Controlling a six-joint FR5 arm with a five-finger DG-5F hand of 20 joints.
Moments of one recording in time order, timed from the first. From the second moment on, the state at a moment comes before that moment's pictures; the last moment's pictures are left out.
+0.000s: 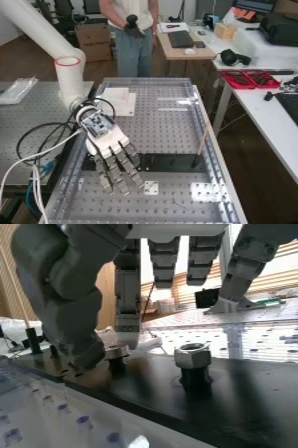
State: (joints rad) arm 1.76 -2.12 -2.00 -2.28 -0.52 -0.53
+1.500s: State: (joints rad) arm 1.76 -2.13 -2.00 -2.24 -0.51 -0.59
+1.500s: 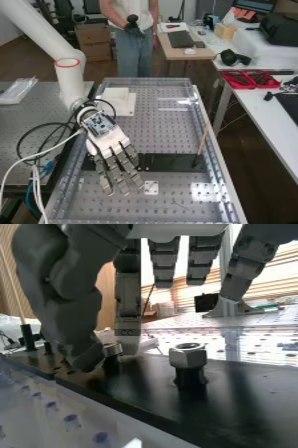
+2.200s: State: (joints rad) arm 1.76 -2.03 -2.03 -2.21 -0.55 -0.65
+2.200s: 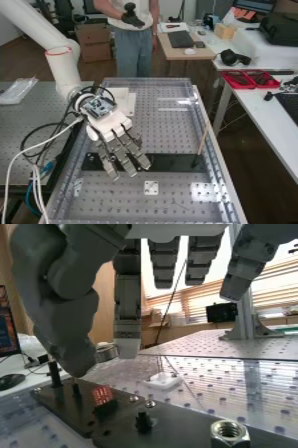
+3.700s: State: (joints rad) arm 2.13 -1.58 -2.36 -2.42 -0.94 -0.65
